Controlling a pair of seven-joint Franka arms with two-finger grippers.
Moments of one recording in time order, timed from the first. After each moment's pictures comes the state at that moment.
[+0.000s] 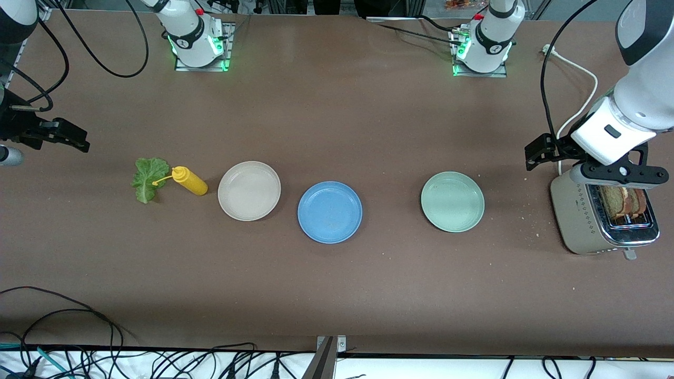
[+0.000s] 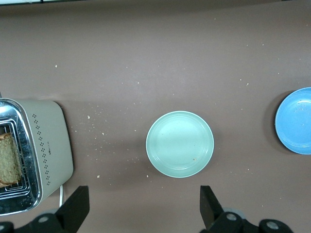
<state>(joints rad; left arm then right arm) -0.05 0.19 -0.11 -1.43 0.02 1.64 -0.09 0.00 0.11 0.00 -1.52 -0.05 1.61 0.03</state>
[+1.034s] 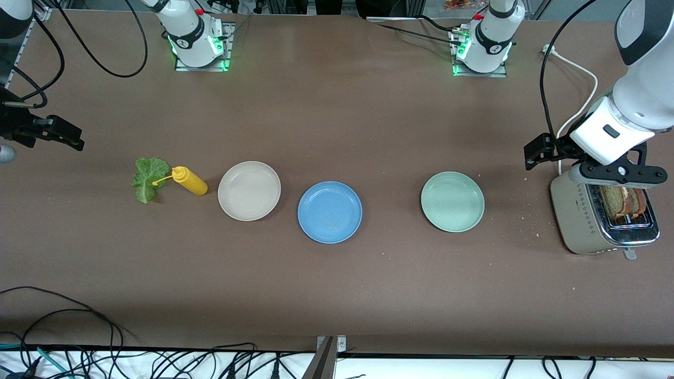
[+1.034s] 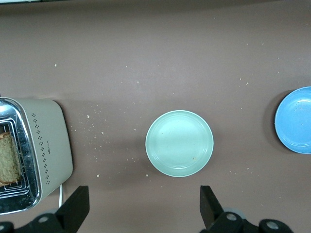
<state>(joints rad) -0.05 0.19 -0.12 -1.43 0.02 1.64 -0.09 0.00 0.10 -0.01 -1.50 -0.06 1.60 0.03</state>
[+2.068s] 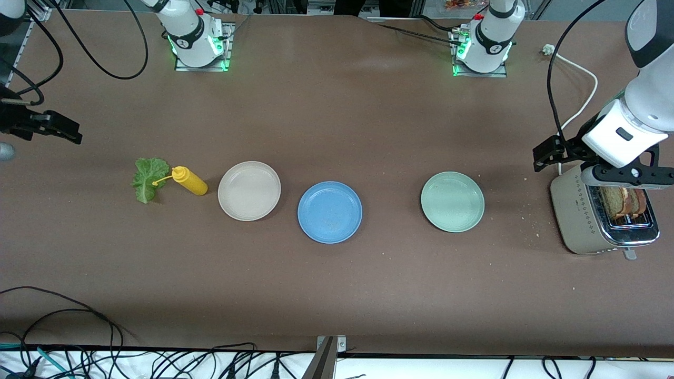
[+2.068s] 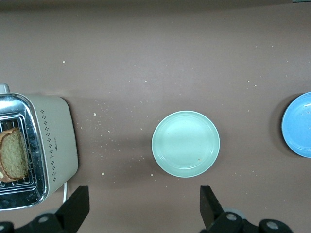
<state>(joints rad) -0.04 0.19 -0.10 -1.43 0.02 1.63 -0.09 0.00 0.13 -0.01 -1.45 -0.07 1.50 0.03</state>
